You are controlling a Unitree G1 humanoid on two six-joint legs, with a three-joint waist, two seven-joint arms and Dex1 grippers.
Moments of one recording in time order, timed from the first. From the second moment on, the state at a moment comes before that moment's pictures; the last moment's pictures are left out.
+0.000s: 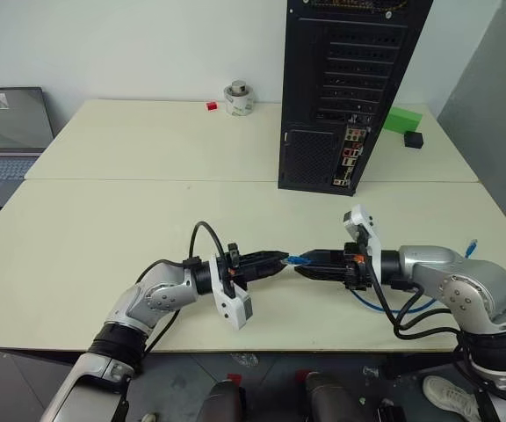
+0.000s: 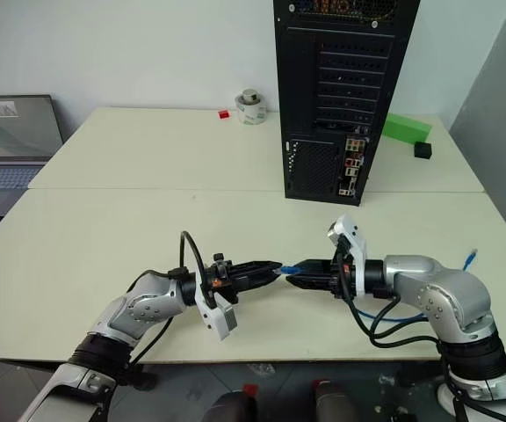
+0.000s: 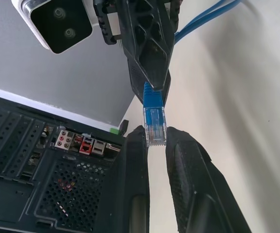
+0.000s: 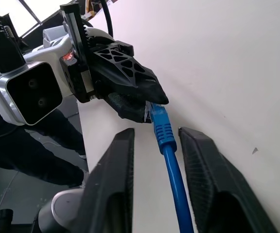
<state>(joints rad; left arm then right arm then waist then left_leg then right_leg) -0.41 0.53 -0.23 0.31 0.44 -1.09 -0.47 -0.41 -0.57 0.06 -0.38 0.74 1.04 0.82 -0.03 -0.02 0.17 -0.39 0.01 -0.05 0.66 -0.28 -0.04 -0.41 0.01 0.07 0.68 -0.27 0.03</state>
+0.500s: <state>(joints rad) -0.40 0.55 -0.25 0.31 0.47 -1.09 -0.42 -0.42 -0.57 0.06 -0.36 0.75 1.07 0.81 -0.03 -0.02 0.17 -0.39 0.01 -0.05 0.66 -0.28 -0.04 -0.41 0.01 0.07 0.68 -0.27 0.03</state>
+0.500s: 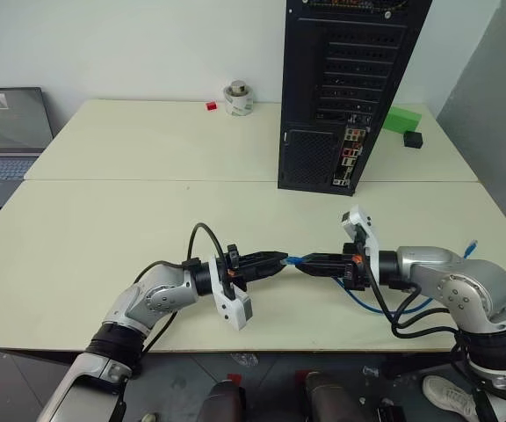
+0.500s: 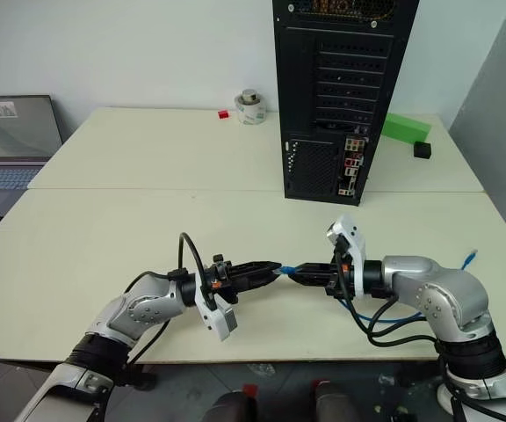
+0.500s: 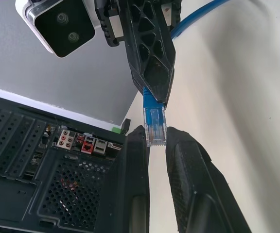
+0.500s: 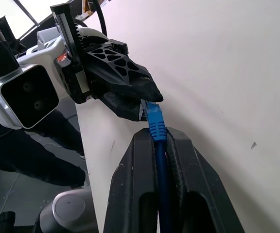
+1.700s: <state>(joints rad) -0.57 0.28 -0.14 -0.07 -0.23 0.38 -0.47 -0.50 -0.37 -0.09 -0.30 0.42 0.72 0.29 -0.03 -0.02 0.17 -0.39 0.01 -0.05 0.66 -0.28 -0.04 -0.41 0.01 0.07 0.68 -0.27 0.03</state>
